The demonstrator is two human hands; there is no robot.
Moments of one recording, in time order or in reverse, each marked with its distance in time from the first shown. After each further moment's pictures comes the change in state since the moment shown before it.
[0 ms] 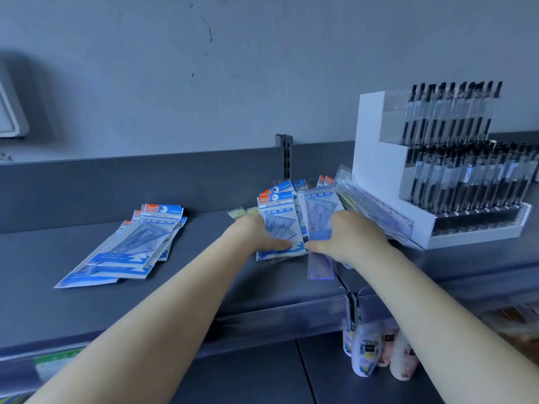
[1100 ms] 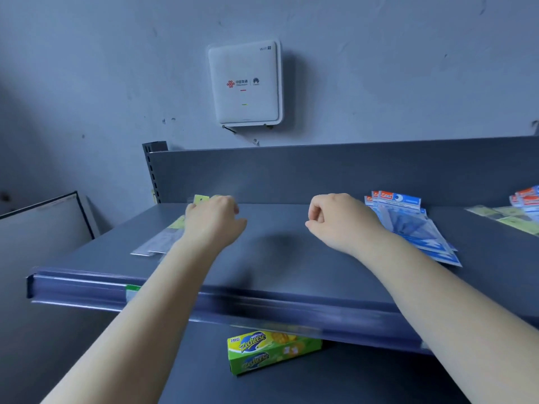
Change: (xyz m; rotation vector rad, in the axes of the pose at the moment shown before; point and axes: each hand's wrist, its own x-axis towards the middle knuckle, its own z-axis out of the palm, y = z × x) left_hand -0.164 -0.401 -0.184 0.367 0.520 -0.371; right_hand -0.052 -0.411 0.057 0.289 0.022 -0.552
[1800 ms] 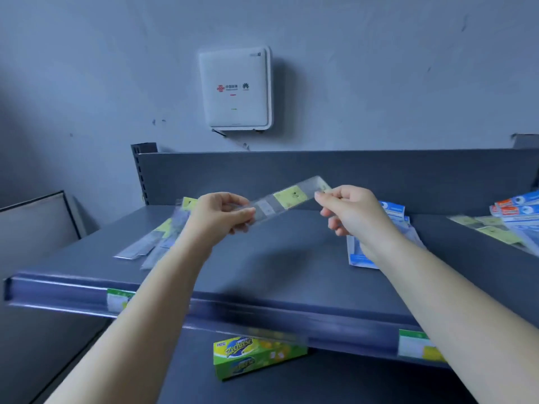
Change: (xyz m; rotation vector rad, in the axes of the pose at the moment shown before) left_hand -0.016 0.033 -0.013 -1.154 -0.109 -0.121; right_hand -0.010 0.025 -0.032 0.950 0.088 0.310
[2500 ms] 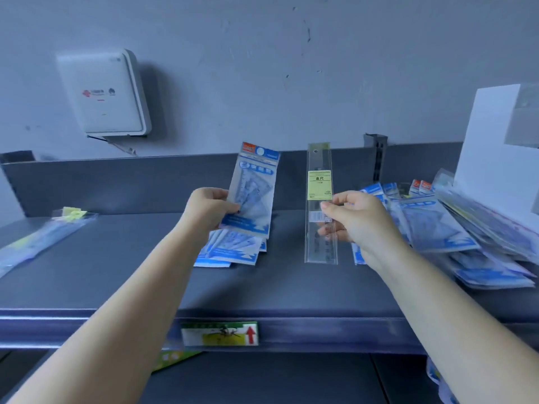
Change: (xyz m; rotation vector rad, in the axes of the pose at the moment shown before) left_hand 0.002 0.070 0.231 0.008 -0.036 -0.129; right_hand -0.029 0.054 -0.244 0.170 0.123 0.034
